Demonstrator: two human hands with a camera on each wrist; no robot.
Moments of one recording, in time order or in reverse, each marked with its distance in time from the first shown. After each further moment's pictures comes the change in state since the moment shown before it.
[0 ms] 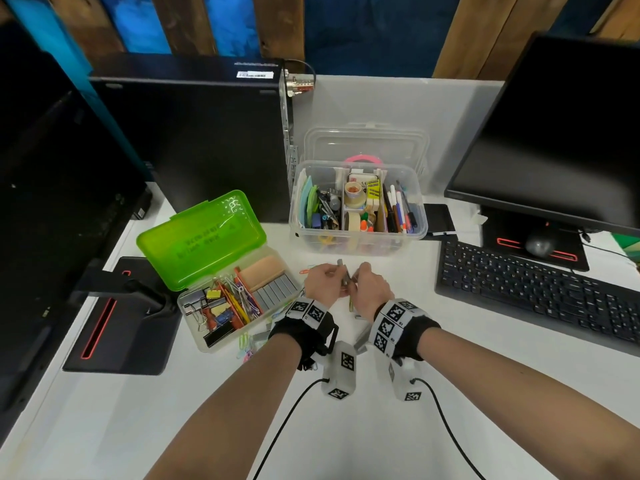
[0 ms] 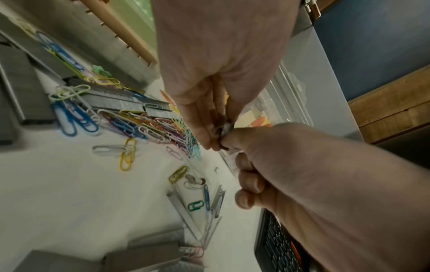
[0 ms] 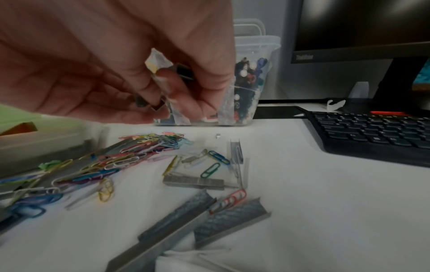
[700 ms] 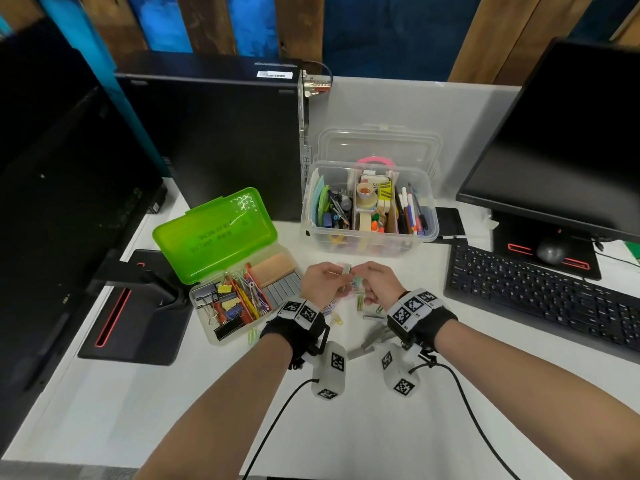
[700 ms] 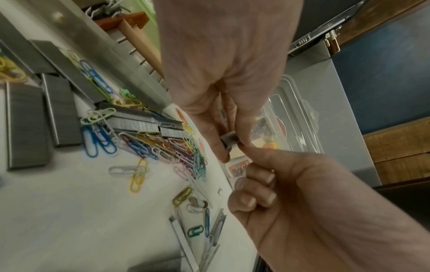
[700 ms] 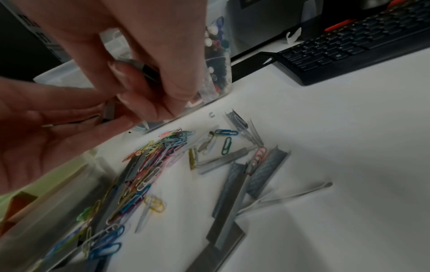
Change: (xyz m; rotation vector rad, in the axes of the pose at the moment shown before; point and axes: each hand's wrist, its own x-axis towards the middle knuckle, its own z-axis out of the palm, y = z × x) left_hand -0.012 0.004 -0.030 -0.178 -0.117 -0.015; right_hand 0.018 0.004 -0.004 0.890 -0.177 0.150
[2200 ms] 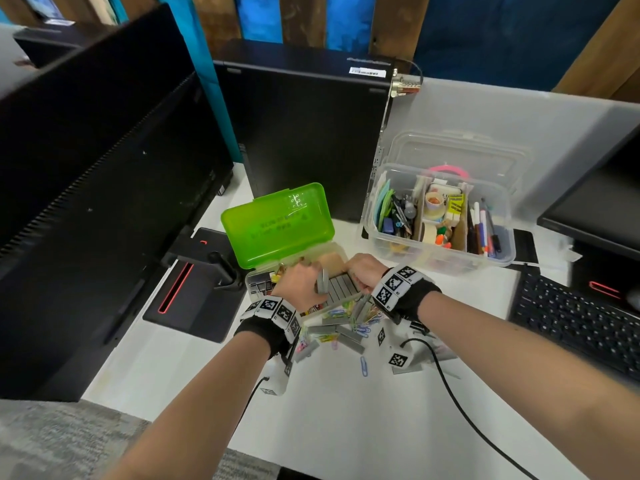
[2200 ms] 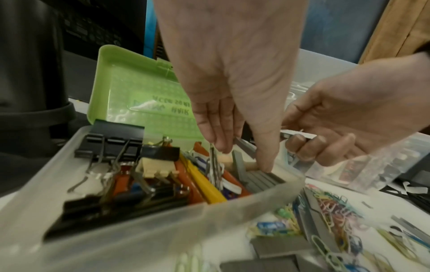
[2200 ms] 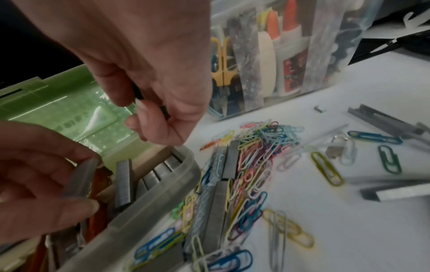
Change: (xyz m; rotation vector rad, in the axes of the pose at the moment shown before) left_hand -0.013 0.016 -0.132 1.433 0.044 0.227; right_hand 0.039 -0.047 0.115 -0.576 -0.251 0.087
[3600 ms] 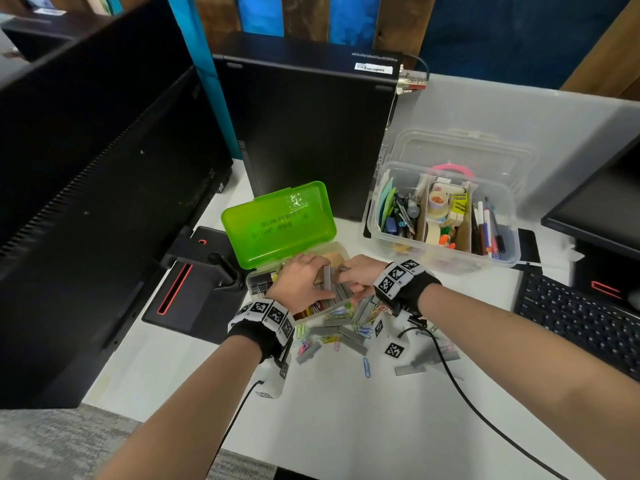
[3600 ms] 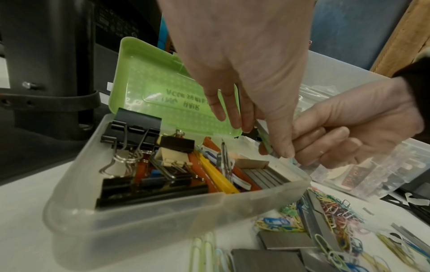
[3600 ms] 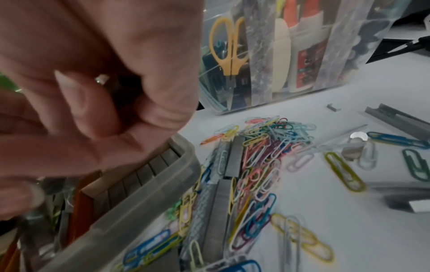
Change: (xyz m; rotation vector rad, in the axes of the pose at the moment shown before) left_hand -0.001 -0.015 0.001 -0.134 0.141 0.125; right_hand -0.005 -0.009 -0.004 0.017 -0.296 0.020
